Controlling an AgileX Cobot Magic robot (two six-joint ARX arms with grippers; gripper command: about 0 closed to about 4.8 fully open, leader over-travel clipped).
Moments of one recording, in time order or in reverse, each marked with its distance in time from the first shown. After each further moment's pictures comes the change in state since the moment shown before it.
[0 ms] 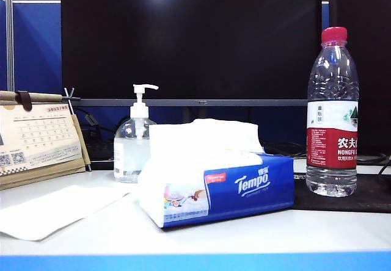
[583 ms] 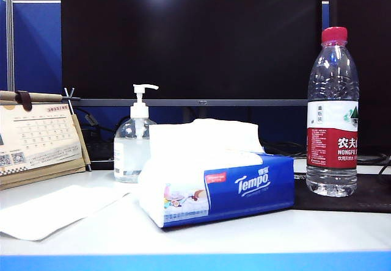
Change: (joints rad) left arm 0.000 0.000 0.000 0.000 0.000 -0.001; right arm 0.000 0.000 0.000 0.002 -0.026 0.092
